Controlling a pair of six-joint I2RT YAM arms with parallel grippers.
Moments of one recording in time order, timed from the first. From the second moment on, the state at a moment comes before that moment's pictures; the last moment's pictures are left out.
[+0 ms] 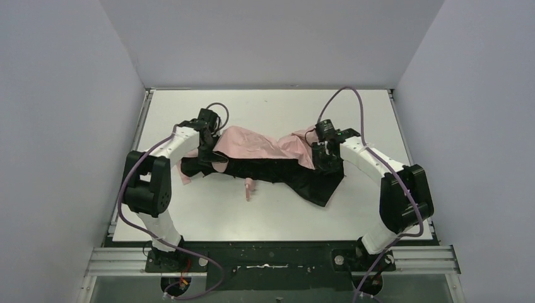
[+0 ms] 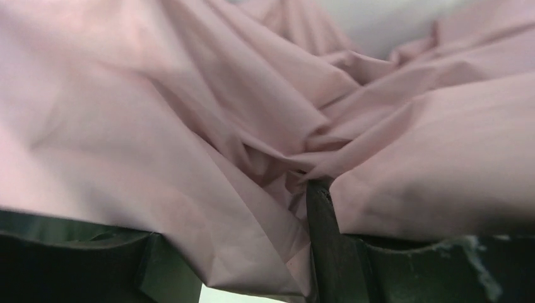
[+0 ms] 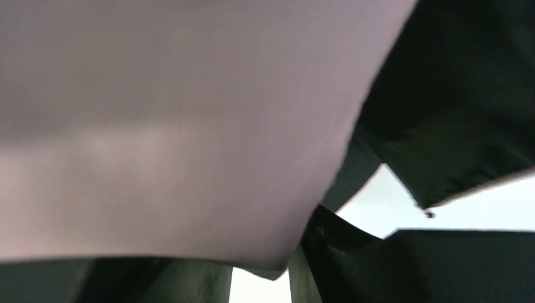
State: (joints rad) left arm -0.25 1.79 1.26 -0.73 0.02 -0.30; right arm 0.36 1.62 1.14 -0.79 0.05 0.31
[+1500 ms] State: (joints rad) left arm 0.07 1.84 1.48 -0.83 0.03 -0.24; right arm -0.09 1.72 1.26 -0.77 0.09 0.30
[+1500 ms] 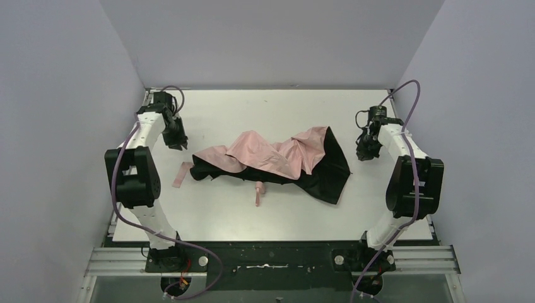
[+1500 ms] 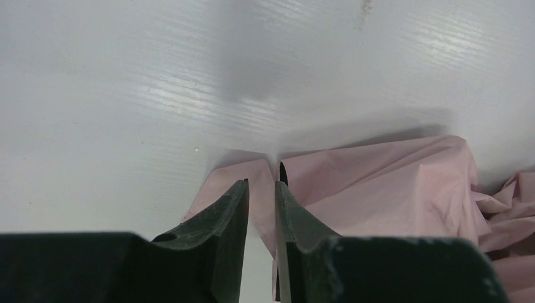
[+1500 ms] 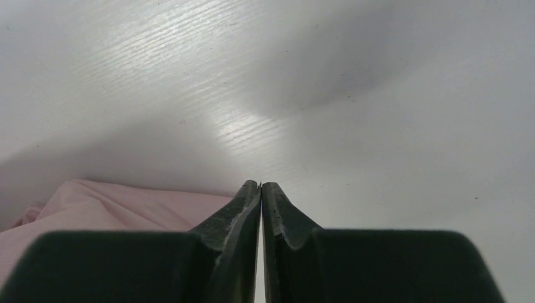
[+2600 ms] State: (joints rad) left arm -0.22 2.01 1.44 -0.86 0.01 -0.26; right arm 0.14 1.71 1.03 -0.72 -0.02 0.35
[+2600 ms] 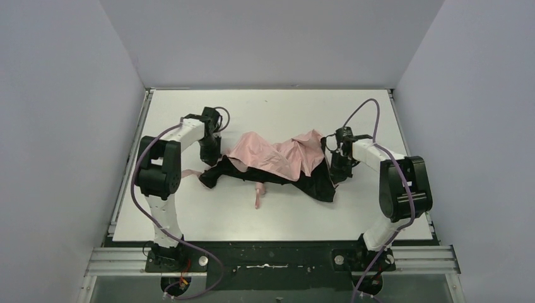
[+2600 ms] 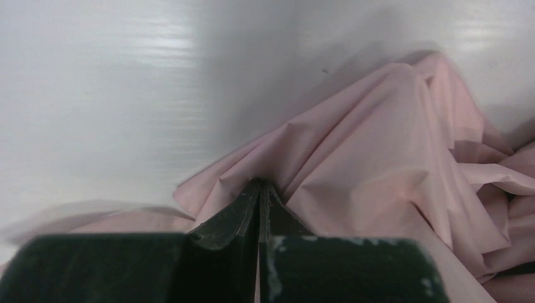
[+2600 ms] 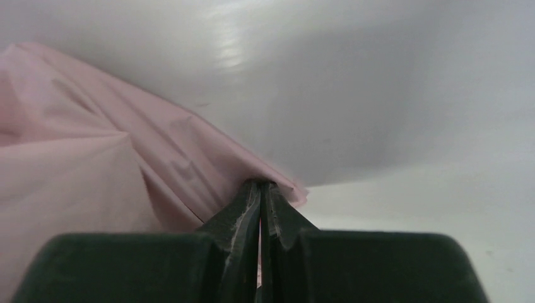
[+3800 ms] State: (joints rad) left arm -0.70 1.94 1.43 -0.59 0.17 -0.33; right arm 0.76 1.47 0.84 -0.38 -0.06 0.81
